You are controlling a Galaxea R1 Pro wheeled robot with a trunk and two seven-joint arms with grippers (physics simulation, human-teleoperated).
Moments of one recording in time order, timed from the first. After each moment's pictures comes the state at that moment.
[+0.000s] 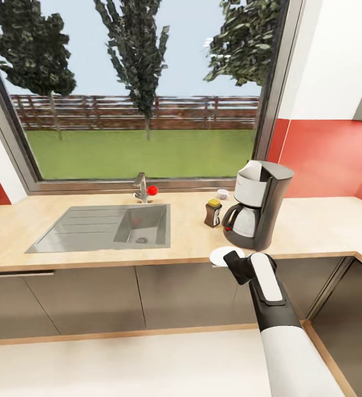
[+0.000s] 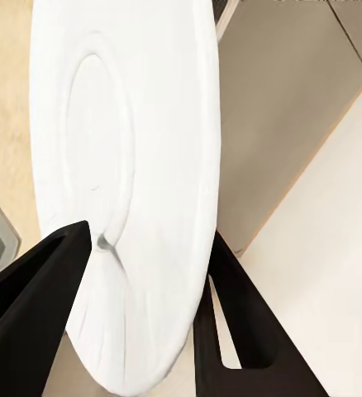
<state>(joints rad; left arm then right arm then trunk) -0.18 0.13 -0.47 -0.09 0.57 0.14 0.23 -0.69 0.17 -0.13 -1.18 -1.13 0.51 -0.91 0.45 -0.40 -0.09</state>
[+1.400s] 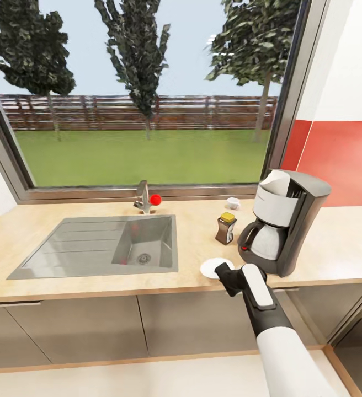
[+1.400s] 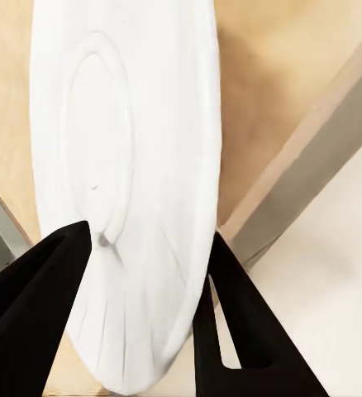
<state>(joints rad) -0.17 0.12 -0.47 -0.09 0.50 0.14 0.23 -0.69 0.17 -0.13 -0.98 -1.12 0.51 -0.75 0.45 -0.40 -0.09</state>
